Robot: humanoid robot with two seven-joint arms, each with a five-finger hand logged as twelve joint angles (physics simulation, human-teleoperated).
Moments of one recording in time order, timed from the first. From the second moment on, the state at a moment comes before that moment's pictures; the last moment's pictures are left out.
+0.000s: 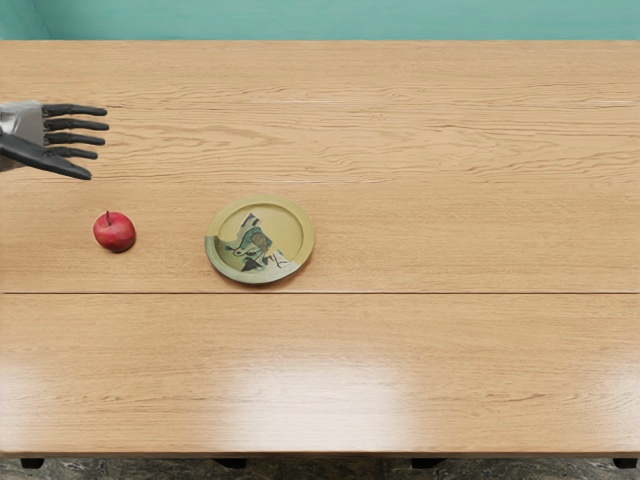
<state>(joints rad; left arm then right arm) -1.00 0.85 -0.42 -0.84 0.21 -0.61 0.18 0.00 0.00 -0.06 0.14 0.14 -0.09 0.12</state>
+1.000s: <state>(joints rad) -0.93 0.87 -0.30 -1.50 1.04 0.20 0.60 0.01 0.00 -0.06 0.14 0.14 -0.09 0.12</state>
